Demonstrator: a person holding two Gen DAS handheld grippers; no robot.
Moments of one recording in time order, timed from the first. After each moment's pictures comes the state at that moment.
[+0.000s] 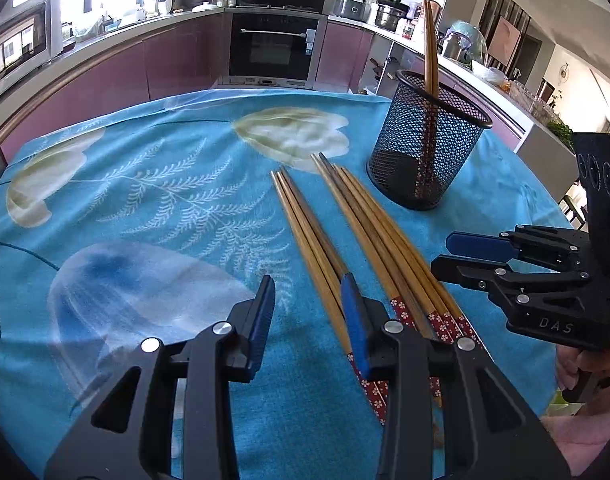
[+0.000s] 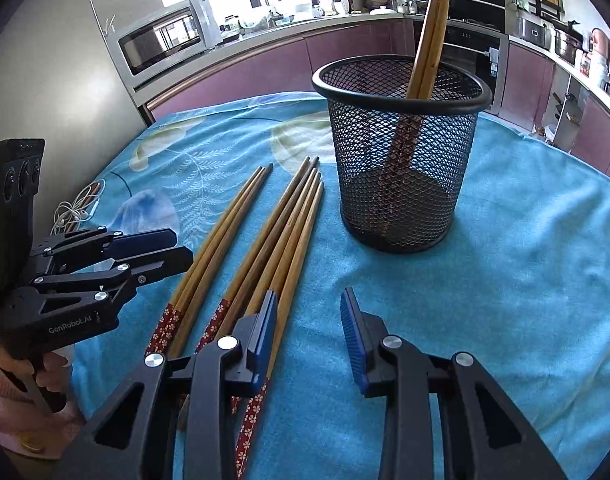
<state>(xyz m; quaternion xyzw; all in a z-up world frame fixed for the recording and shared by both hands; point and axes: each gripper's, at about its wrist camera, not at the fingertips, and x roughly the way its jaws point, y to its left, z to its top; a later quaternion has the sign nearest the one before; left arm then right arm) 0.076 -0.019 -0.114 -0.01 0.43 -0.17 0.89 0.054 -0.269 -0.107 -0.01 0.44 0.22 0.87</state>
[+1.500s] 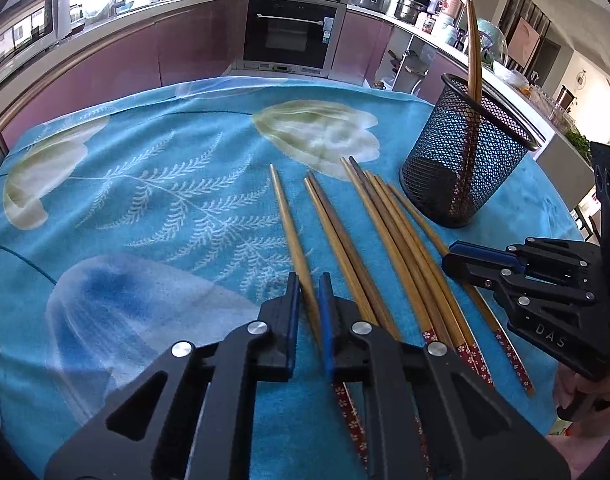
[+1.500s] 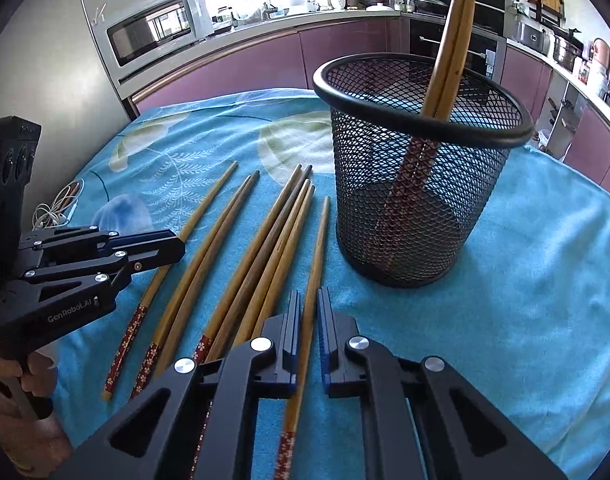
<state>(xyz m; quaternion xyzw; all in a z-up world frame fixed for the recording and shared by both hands) 0.109 -0.014 -0.123 -0.03 0.45 -0.14 0.88 0.079 -0.257 -0.111 -0.03 0.45 0.20 0.87</state>
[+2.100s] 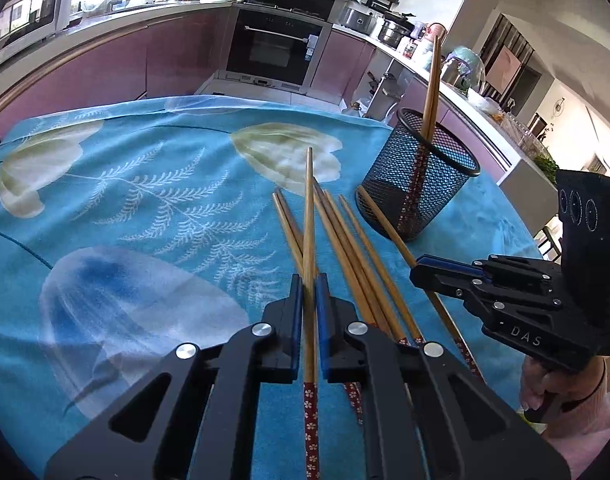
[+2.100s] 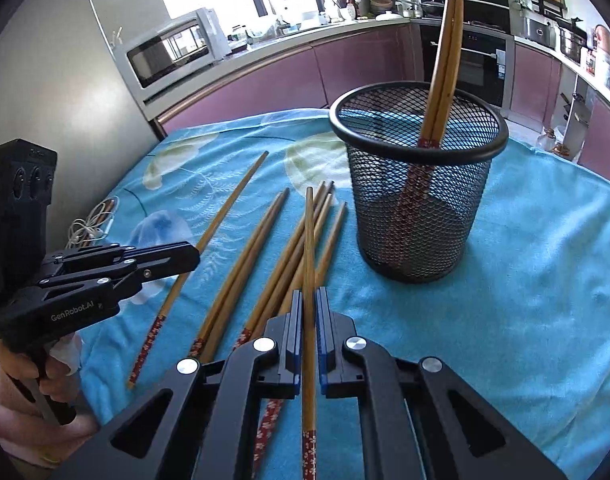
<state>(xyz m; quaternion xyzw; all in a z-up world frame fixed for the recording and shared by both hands) 0.084 -0.008 -0.100 -0.08 0.43 -0.19 0.88 0.063 -0.265 -0.090 0.01 0.43 0.25 0.86</state>
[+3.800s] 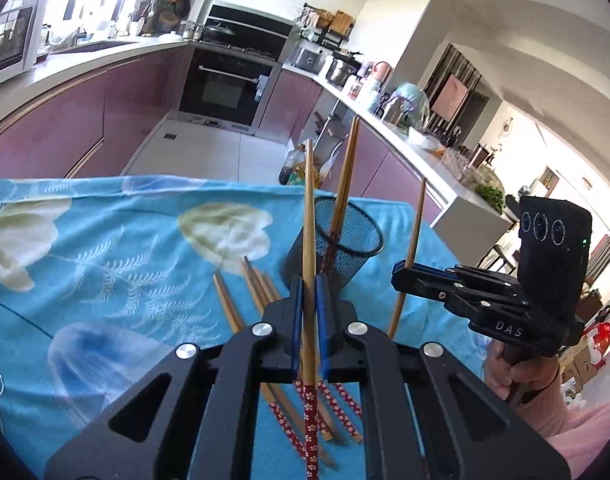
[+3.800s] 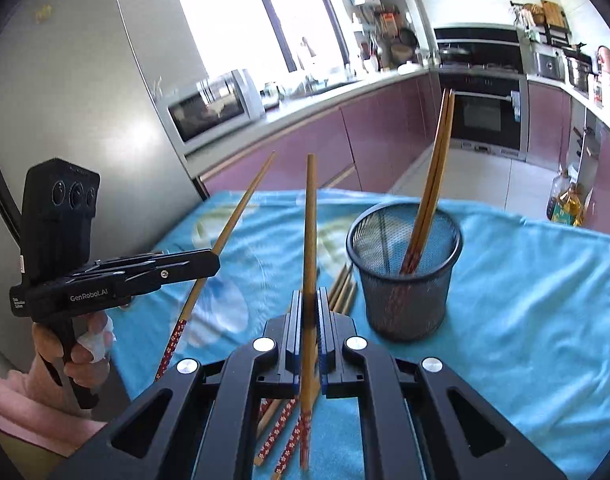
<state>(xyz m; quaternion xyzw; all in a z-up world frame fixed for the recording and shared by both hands) 0.078 -0.006 -0.019 -0.12 0.34 -0.28 0.89 0.050 -0.302 -0.012 0.06 0.33 0.30 0.90</state>
